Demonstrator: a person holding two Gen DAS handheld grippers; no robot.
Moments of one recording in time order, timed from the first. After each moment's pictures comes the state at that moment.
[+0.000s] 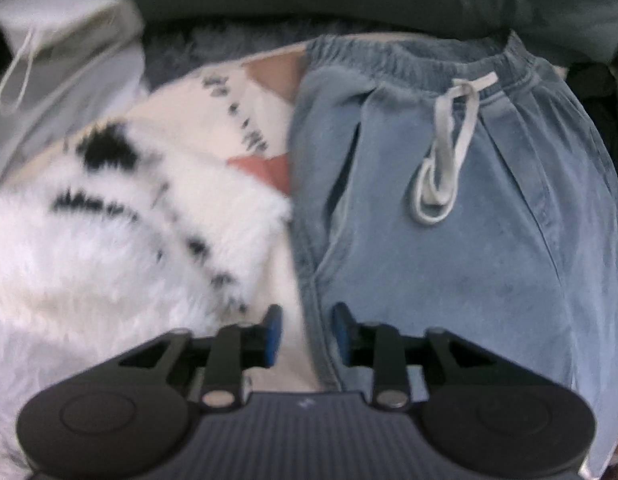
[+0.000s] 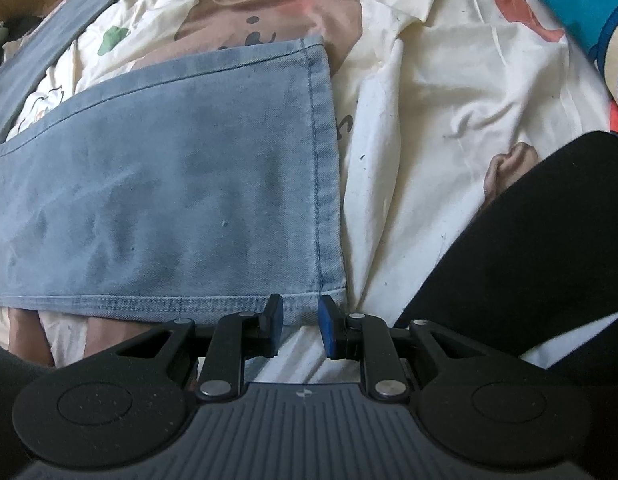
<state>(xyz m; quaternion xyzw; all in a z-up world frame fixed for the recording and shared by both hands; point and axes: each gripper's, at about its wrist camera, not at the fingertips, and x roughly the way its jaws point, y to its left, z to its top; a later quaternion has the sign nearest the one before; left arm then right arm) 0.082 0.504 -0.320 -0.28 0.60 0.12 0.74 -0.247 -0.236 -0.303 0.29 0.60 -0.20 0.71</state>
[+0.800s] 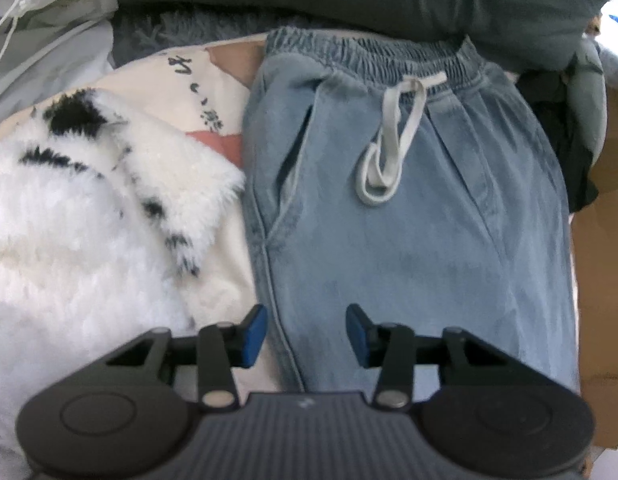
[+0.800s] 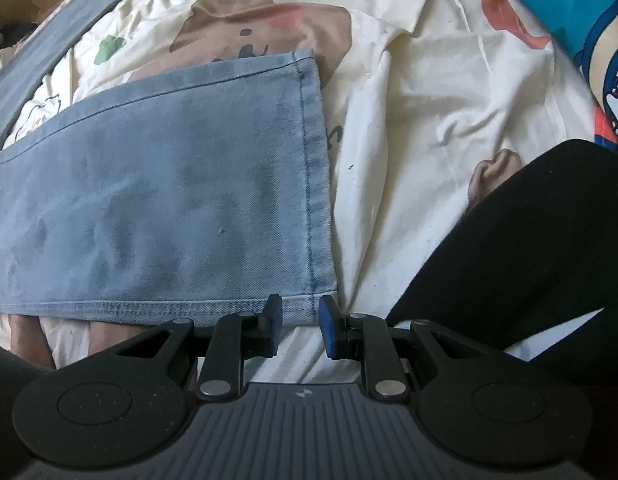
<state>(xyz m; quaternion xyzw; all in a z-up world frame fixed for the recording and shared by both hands) 0.068 0.495 -0.314 -0.33 0.58 0.06 0.75 -0.245 -0.241 -0.292 0.29 0.60 -0.20 0.72</state>
